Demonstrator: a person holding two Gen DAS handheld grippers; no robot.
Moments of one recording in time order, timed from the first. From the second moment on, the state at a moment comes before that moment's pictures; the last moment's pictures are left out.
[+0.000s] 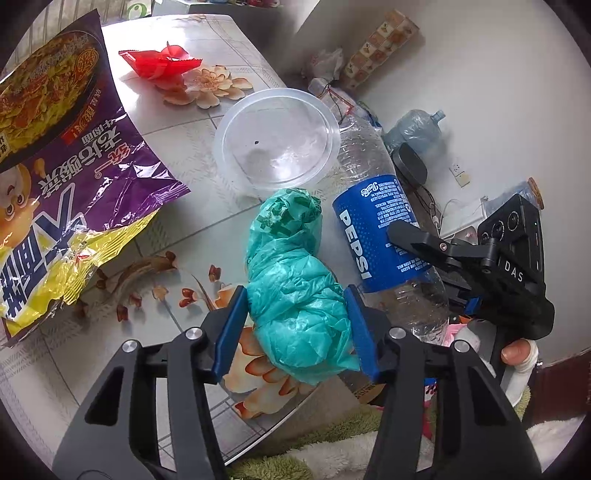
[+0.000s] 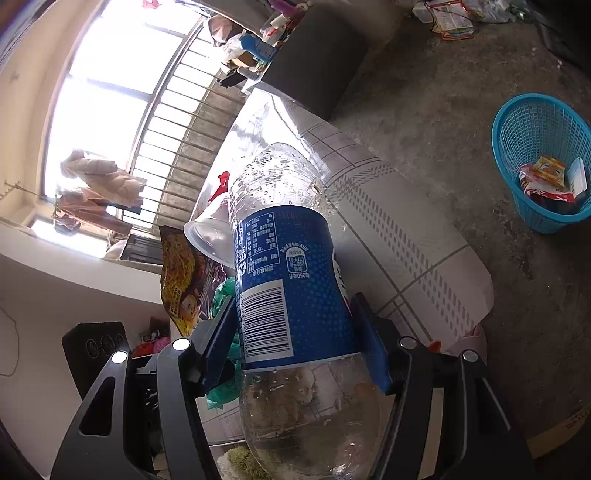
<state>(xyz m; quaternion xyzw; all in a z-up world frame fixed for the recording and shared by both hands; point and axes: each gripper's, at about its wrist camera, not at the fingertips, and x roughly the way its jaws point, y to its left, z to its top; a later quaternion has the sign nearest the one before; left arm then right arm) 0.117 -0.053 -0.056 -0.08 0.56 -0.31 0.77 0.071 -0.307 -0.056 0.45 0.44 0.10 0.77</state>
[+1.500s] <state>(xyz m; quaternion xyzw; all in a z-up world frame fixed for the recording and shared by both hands) 0.137 -0.223 0.026 -0.01 0.51 -0.46 0.73 -0.016 -0.476 -0.044 0.53 0.30 -0.11 0.78</state>
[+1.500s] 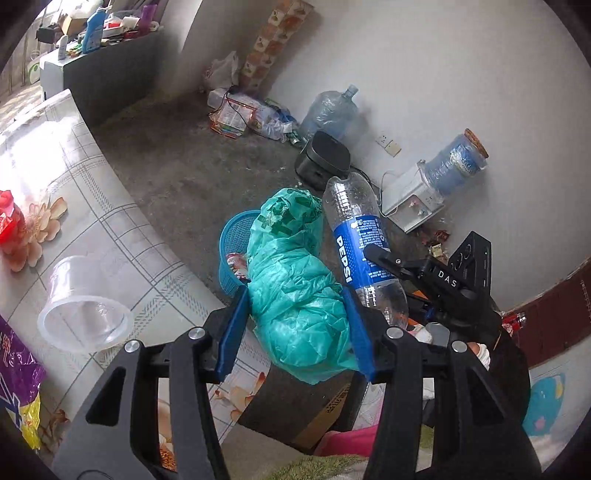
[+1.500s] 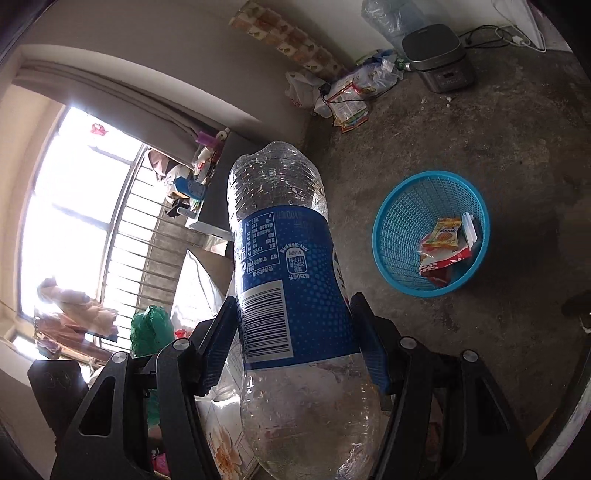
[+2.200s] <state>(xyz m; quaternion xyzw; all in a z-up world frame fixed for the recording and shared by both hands) 0.207 -0.404 -0.054 0.03 0.51 -0.39 0.76 0.021 -0.588 -0.219 0.61 0.33 -0.25 0.68</state>
